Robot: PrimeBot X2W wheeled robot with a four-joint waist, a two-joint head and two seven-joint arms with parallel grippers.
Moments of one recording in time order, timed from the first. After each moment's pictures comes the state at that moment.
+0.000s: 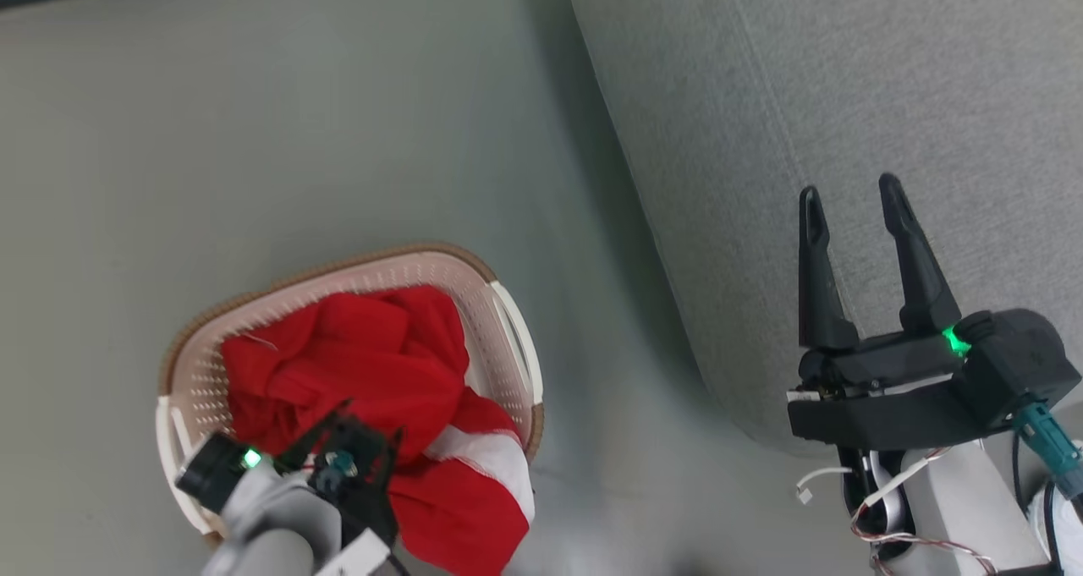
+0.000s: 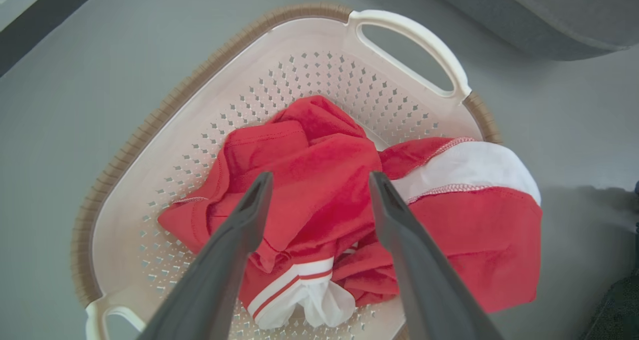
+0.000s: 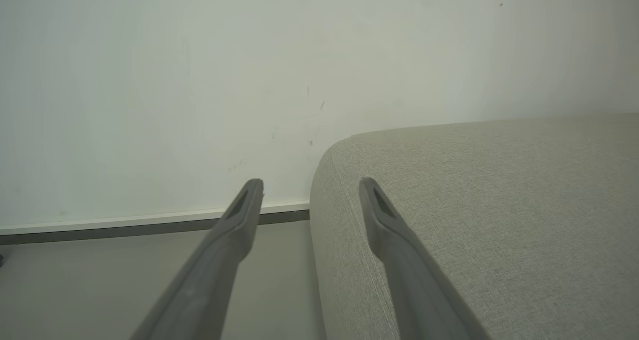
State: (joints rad) left arm -0.38 0.17 -0.40 0.70 0.04 -0.09 -0.07; right arm -0.30 -0.06 0.18 -0.03 0.18 0.00 -0.26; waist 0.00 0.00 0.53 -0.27
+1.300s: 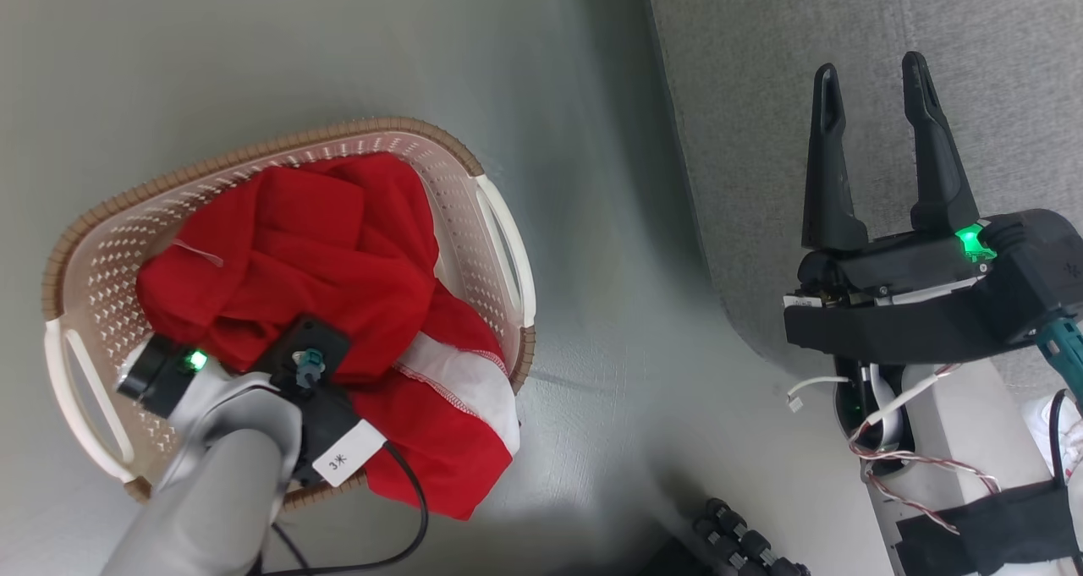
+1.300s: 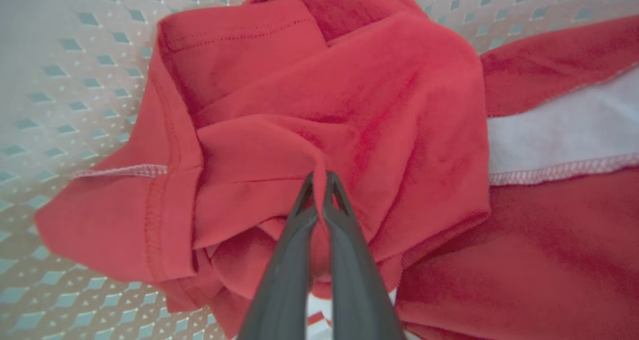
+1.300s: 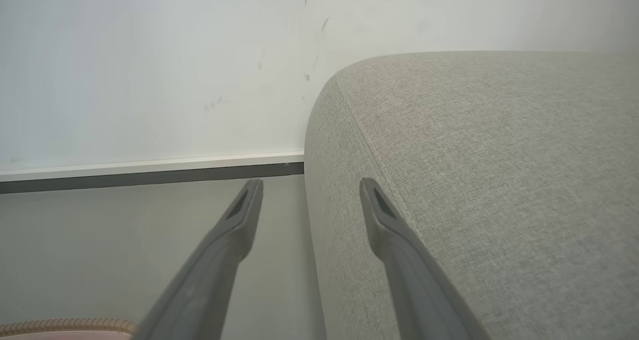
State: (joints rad) left arm -0.64 0.19 -0.40 0.93 0.13 0.02 -0.03; right arm -0.49 -0.05 0.20 -0.03 0.20 -0.04 -0.26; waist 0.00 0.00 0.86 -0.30
